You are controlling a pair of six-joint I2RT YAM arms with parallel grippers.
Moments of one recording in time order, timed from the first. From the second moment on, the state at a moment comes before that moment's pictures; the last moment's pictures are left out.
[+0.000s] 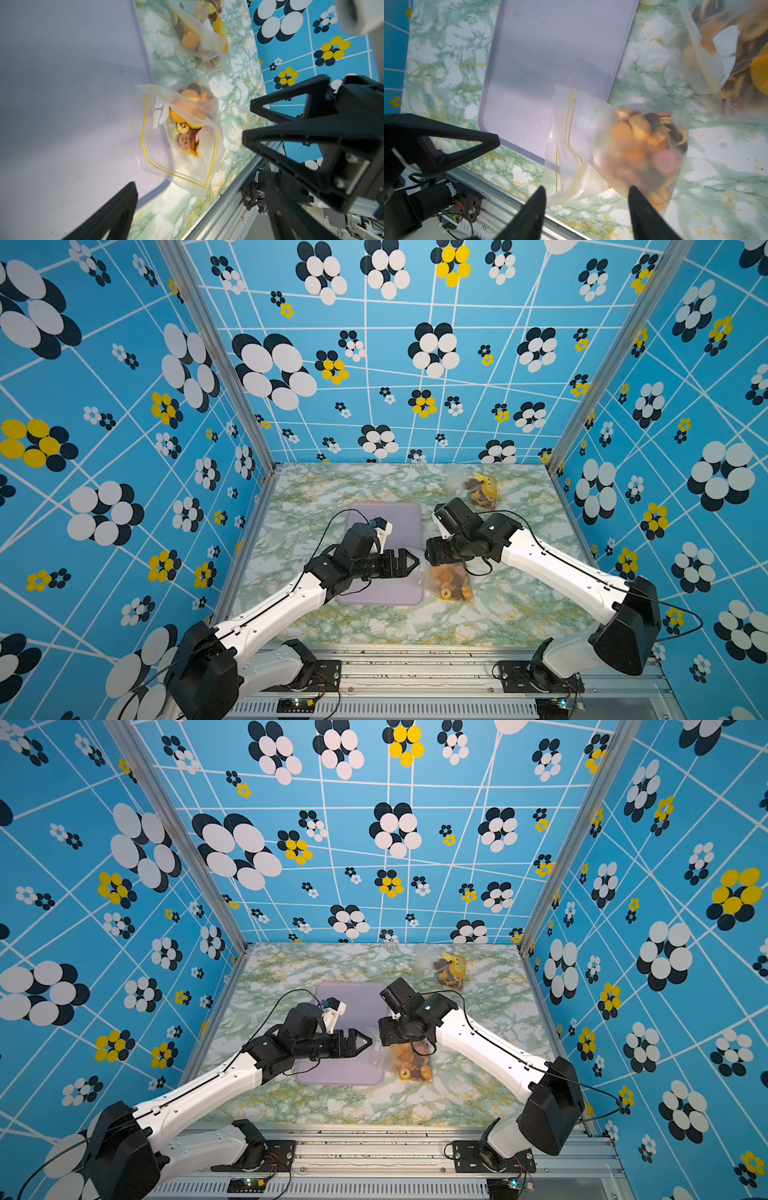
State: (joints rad) left arm -0.67 1.16 0.77 -0.24 0.37 -0.72; right arm 0.78 1.48 1.31 -0.90 0.01 0.52
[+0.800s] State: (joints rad) left arm -0.83 1.58 1.02 -0.22 0.41 -0.65; right arm 0.45 1.01 0.91 -0.98 0.04 0.59
